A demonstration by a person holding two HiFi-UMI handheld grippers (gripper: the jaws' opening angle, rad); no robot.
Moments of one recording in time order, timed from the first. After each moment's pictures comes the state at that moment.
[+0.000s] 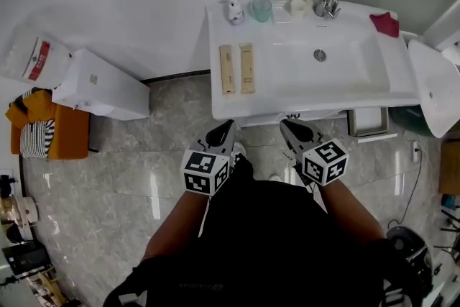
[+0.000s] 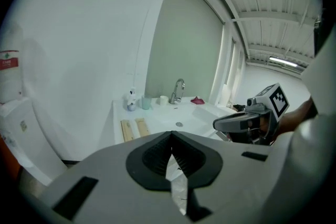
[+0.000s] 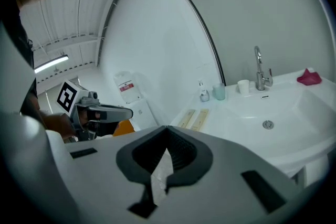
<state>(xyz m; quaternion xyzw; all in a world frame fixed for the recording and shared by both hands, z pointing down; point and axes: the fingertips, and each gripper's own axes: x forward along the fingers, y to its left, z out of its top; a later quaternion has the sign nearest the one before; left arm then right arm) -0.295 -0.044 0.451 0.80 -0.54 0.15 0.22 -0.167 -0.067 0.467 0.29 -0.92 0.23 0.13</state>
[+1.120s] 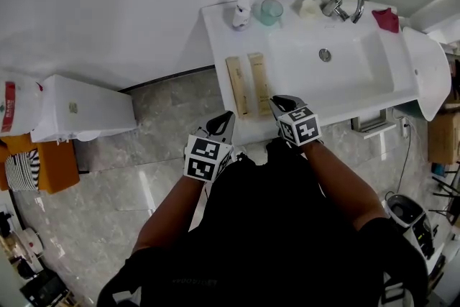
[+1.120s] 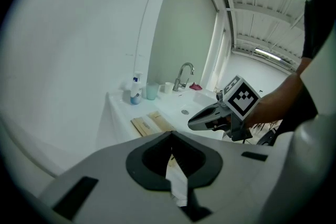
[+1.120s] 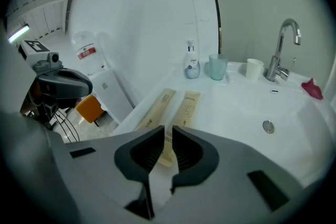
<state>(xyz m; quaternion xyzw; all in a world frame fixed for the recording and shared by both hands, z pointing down) -0.401 -0.171 0.523 0.84 -0.43 0.23 0.24 -0.284 -0.222 0.598 0.36 -0.84 0.25 0.33</state>
